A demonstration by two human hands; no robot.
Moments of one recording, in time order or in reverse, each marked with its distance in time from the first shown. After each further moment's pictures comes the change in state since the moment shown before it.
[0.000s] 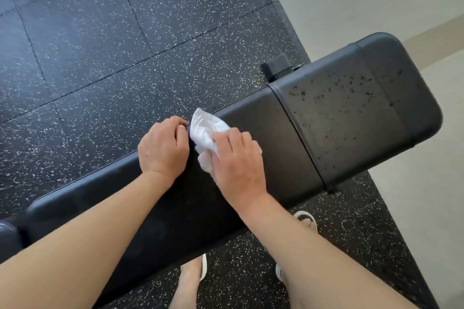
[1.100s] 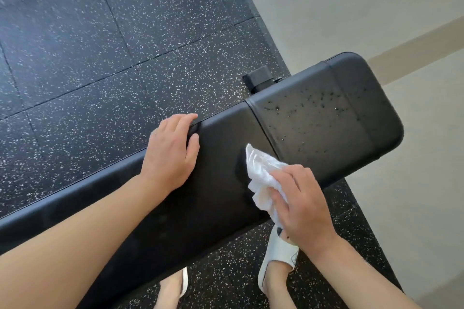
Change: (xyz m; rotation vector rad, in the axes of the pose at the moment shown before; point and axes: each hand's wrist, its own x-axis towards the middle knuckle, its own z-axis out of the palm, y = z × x) left_hand -0.001 0.055 -0.003 -0.005 -0.152 0.332; right_hand -0.060 0.120 -0.105 0.058 -0.111 -0.026
